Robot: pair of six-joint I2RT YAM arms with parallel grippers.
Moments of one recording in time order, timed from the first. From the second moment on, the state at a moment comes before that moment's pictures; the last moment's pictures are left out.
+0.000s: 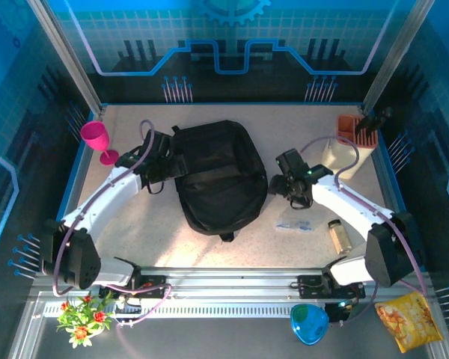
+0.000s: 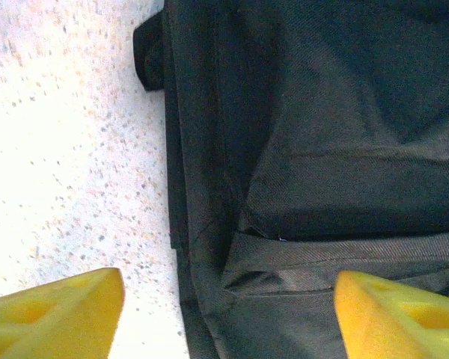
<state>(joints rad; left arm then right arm) -0.28 1.36 1.09 -0.71 -0.06 -0.60 0.47 1.38 0.93 -0.80 0.15 0.83</state>
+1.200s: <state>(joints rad) -0.27 1.25 1.02 -0.67 -0.03 -0.50 0.50 1.53 0.83 -0.72 0.15 1.01</state>
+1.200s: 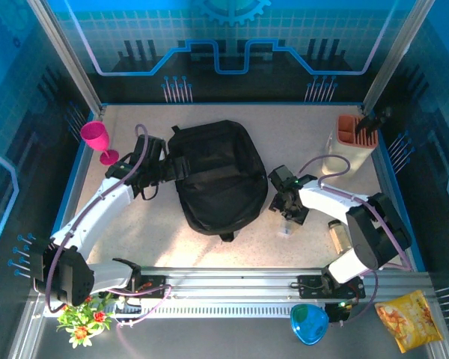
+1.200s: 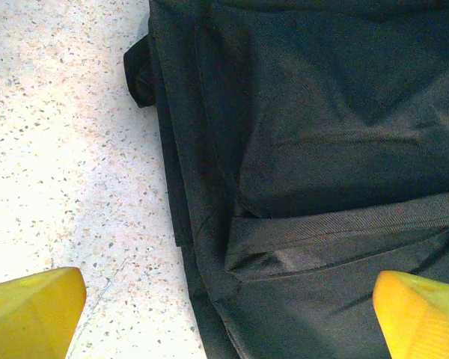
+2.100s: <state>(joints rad) -0.52 1.44 0.87 -0.51 0.15 -0.63 0.59 1.50 0.77 -0.76 0.10 0.82</state>
